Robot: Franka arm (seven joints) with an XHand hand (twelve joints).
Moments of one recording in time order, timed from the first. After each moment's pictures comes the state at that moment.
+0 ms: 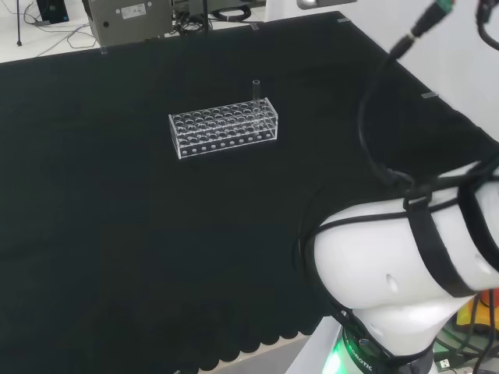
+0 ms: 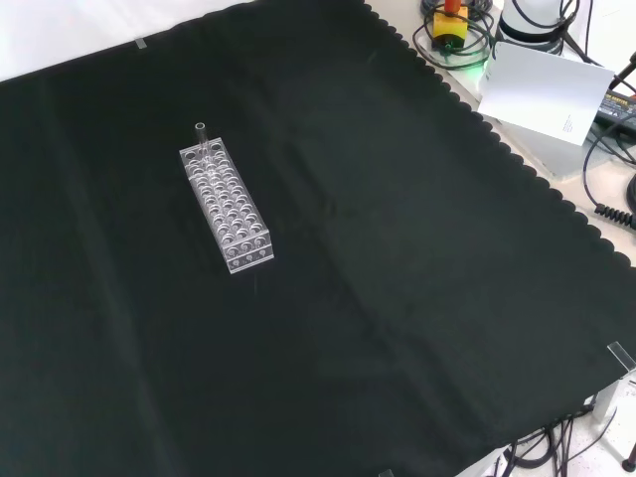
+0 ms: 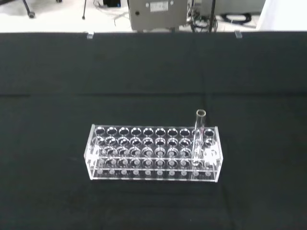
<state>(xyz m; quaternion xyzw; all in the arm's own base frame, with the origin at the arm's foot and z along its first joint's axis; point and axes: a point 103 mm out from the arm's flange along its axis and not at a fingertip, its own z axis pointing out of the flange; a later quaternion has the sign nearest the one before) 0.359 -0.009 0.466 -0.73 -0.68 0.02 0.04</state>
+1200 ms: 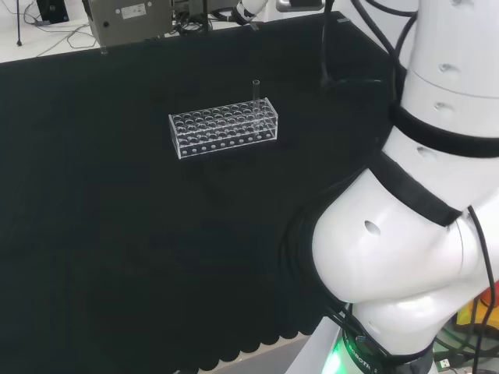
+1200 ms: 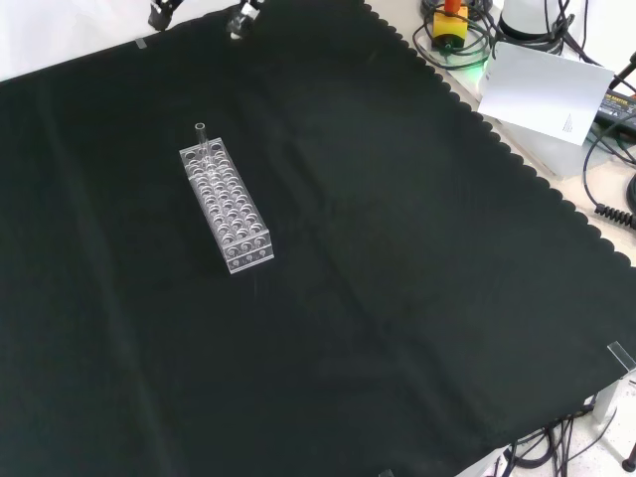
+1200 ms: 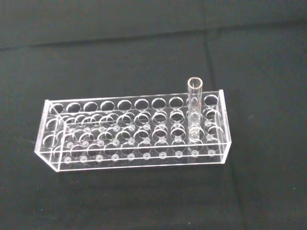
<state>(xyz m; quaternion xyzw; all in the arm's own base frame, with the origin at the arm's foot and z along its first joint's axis) 0.521 -0.060 0.366 -0.73 -0.66 0.09 0.16</state>
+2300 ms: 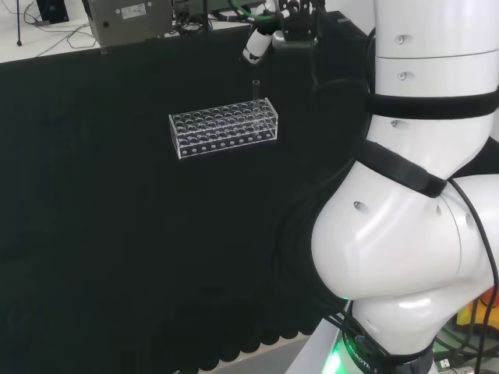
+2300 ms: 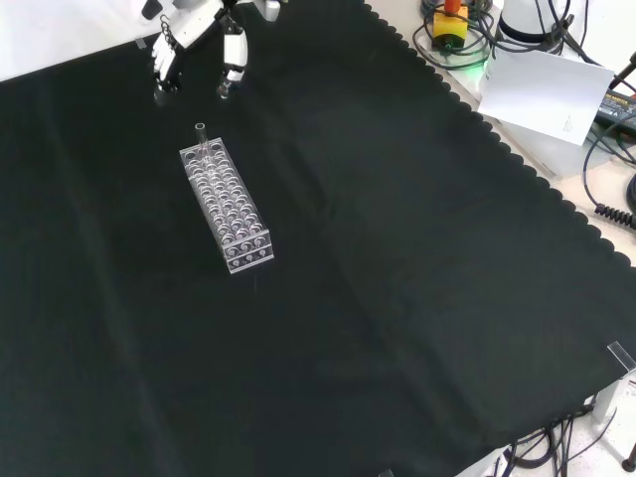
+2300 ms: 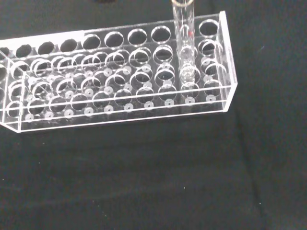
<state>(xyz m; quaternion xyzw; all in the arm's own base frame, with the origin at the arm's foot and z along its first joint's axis) 0.554 -0.073 0.267 -0.72 -0.63 0.14 0.23</state>
